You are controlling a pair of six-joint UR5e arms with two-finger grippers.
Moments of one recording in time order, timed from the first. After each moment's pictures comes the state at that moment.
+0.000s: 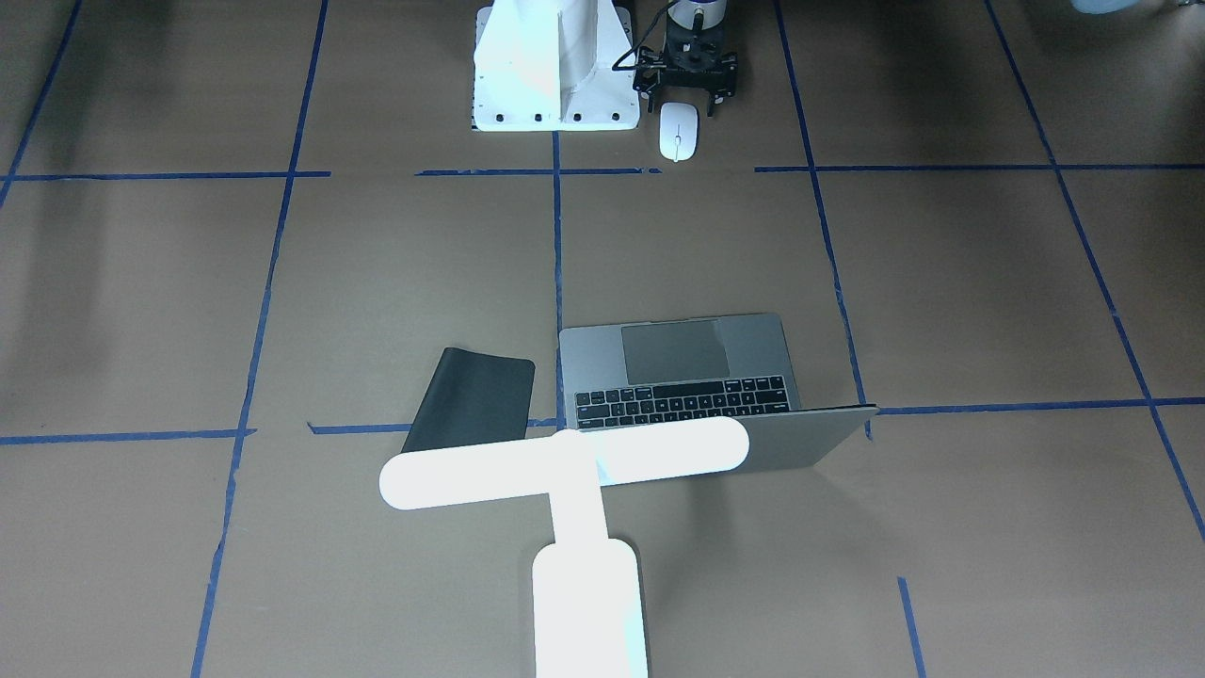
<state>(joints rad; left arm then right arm) 0.02 -1.79 -2.11 -1.59 -1.51 -1.48 1.50 -1.71 1.87 -1.65 2.32 -0.24</state>
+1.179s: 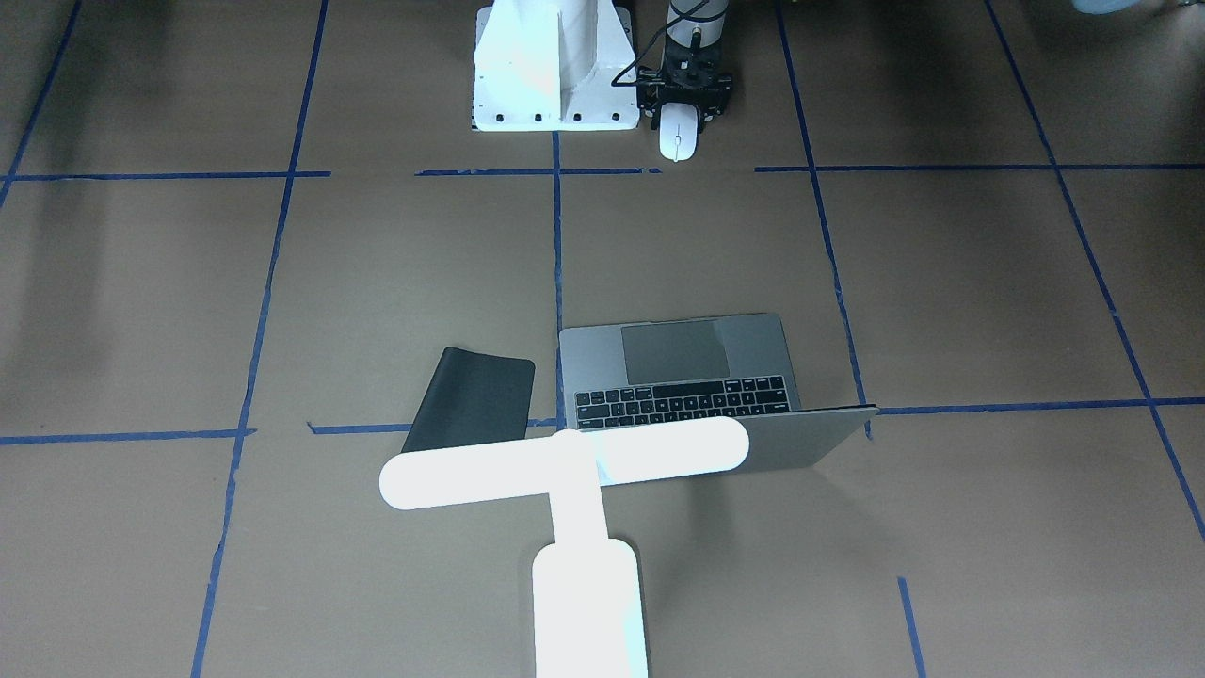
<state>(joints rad) 0.01 -1.79 -2.05 -1.67 -1.51 -1.47 1.50 -1.71 1.87 -1.65 2.31 -0.23</state>
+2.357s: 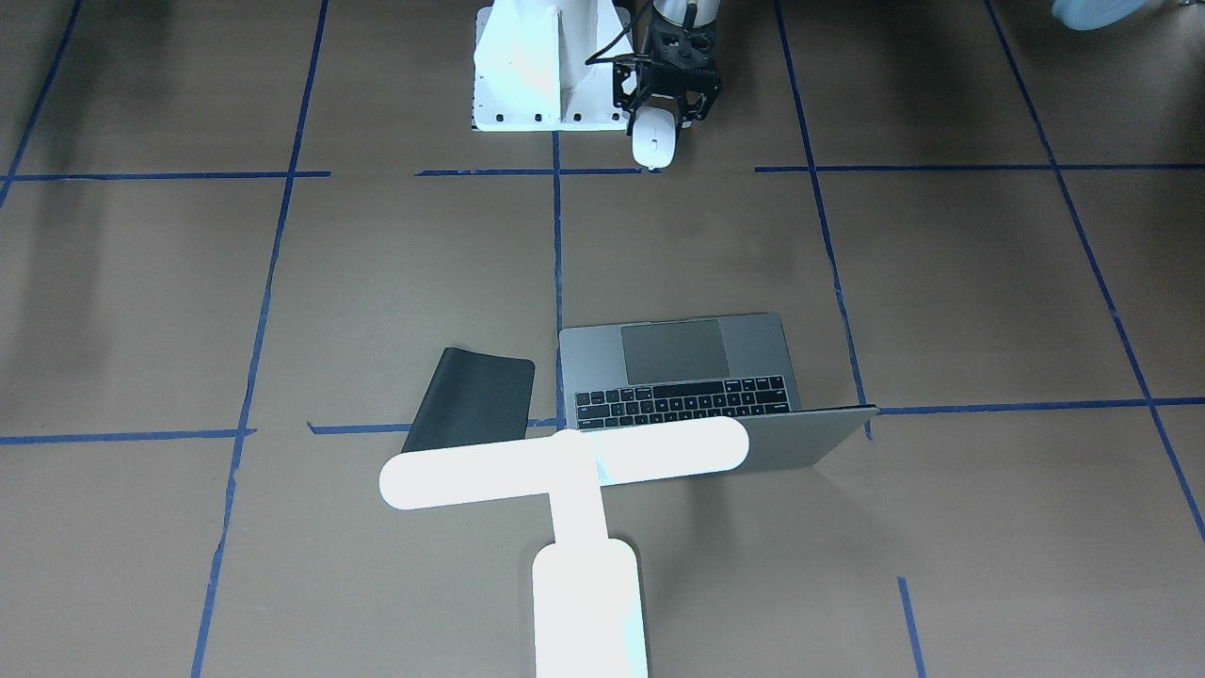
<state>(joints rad) -0.18 -1.96 -2.15 -1.55 -1.53 -1.36 1.50 -1.71 1.86 -1.65 2.31 -0.21</state>
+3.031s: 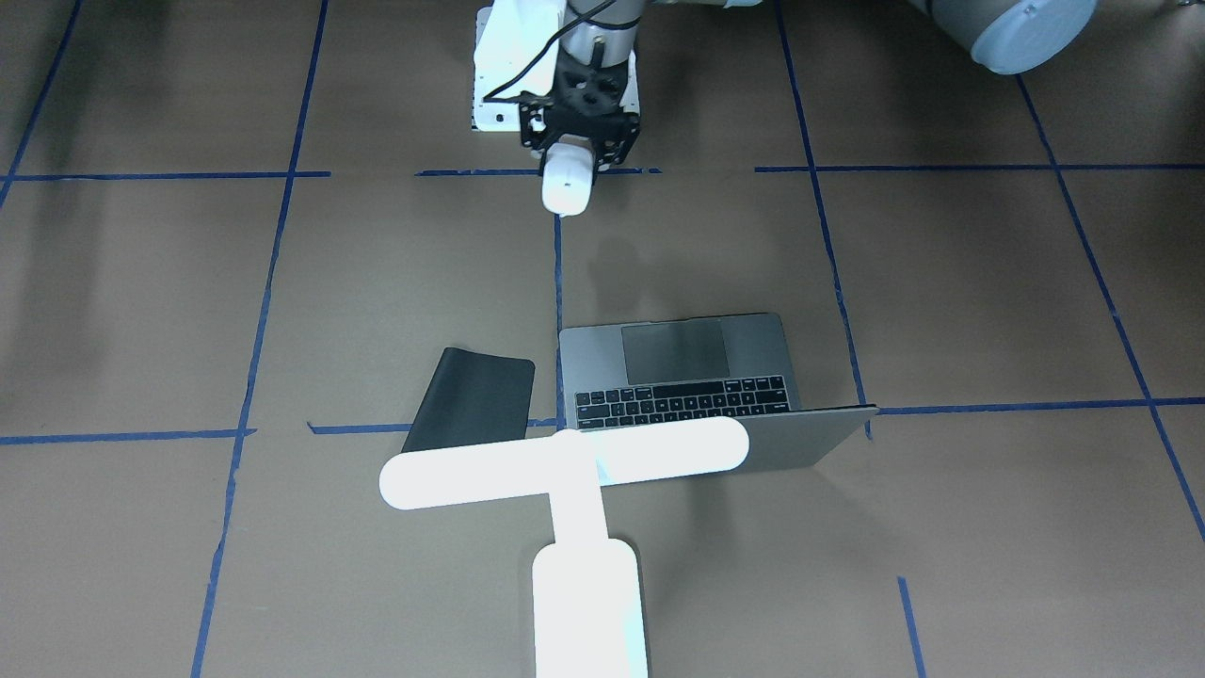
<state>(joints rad) -0.36 -2.34 -1.83 -1.53 -1.71 -1.26 1.50 -1.71 1.85 -1.65 2.31 -0.21</state>
